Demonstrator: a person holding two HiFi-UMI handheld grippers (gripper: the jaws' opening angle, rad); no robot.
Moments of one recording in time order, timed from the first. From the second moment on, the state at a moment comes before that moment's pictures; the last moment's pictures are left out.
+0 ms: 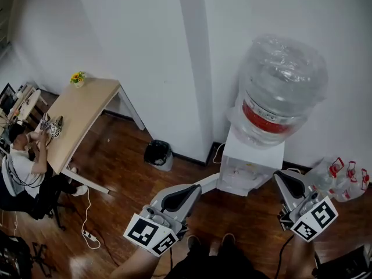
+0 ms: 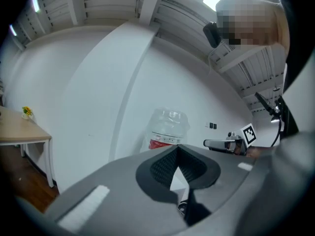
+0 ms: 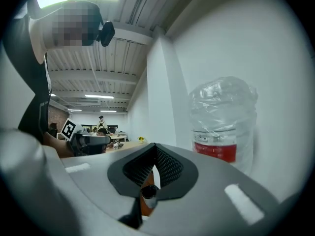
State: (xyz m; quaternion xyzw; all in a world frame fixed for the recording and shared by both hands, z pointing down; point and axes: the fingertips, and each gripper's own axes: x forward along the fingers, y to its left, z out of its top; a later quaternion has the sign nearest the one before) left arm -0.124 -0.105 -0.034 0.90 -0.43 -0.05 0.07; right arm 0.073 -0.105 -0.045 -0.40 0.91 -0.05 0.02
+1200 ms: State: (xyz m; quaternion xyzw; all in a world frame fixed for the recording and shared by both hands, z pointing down) left arm -0.119 -0.099 -0.032 0.90 -0.43 -0.03 0.08; right arm 0.086 -0.099 -0.069 -0.43 0.90 -0.04 0.01
